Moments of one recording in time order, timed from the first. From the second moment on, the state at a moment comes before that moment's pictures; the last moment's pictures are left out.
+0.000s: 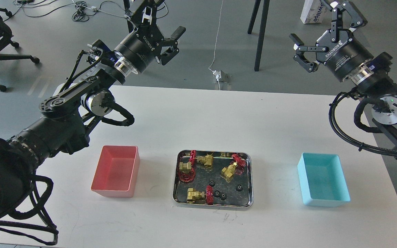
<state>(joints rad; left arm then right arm) -0.98 0.18 -0.55 -0.64 0.27 -0.49 -0.49 0.84 -0.54 0.68 0.92 -0.03 0.49 0.30</state>
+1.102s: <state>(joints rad) -1.57 0.57 0.17 -1.31 0.55 -0.45 -0.49 0.95 -0.53 0.83 0.78 -0.02 0.17 0.18</state>
